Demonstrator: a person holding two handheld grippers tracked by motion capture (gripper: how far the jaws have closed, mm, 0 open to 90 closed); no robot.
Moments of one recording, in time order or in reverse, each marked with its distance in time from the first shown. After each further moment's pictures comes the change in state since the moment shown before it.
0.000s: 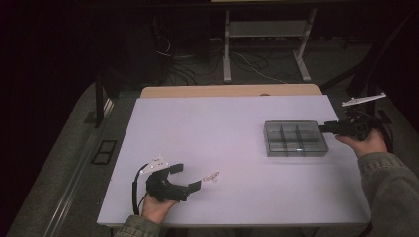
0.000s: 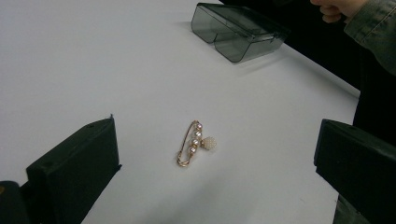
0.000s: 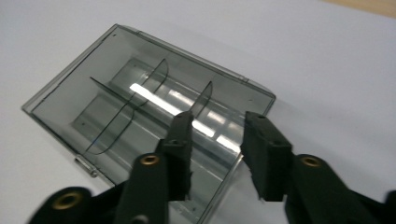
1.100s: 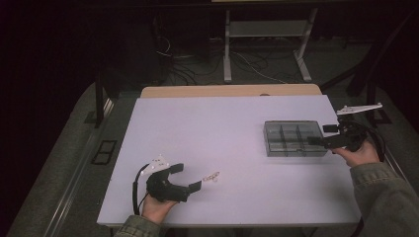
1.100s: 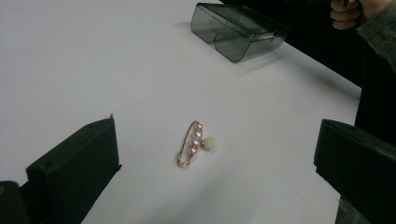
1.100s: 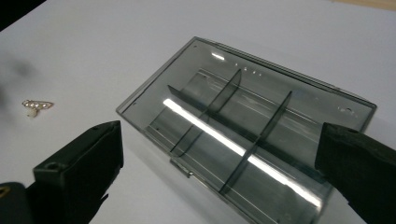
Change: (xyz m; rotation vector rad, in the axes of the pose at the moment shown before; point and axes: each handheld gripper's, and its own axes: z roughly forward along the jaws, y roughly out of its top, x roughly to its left) left arm -0.001 0.000 0.000 0.004 0.003 0.018; right arm 0.042 -0.013 -0.005 -0.069 0.150 0.001
